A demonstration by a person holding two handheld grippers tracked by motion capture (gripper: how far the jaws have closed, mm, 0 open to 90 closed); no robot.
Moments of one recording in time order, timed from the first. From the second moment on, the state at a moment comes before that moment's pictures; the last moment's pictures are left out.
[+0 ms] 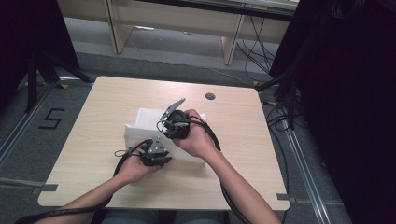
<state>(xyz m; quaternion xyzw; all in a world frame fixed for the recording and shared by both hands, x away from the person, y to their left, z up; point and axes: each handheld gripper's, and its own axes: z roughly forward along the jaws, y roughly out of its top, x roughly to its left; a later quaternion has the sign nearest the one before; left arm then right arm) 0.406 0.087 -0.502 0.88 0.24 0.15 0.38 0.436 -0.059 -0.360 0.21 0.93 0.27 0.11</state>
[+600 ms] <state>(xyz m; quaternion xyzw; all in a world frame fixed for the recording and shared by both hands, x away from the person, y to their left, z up) 0.351 0.207 -0.475 0.84 0.33 0.17 0.40 0.408 -0.063 -0.389 0.20 0.94 0.26 0.09</state>
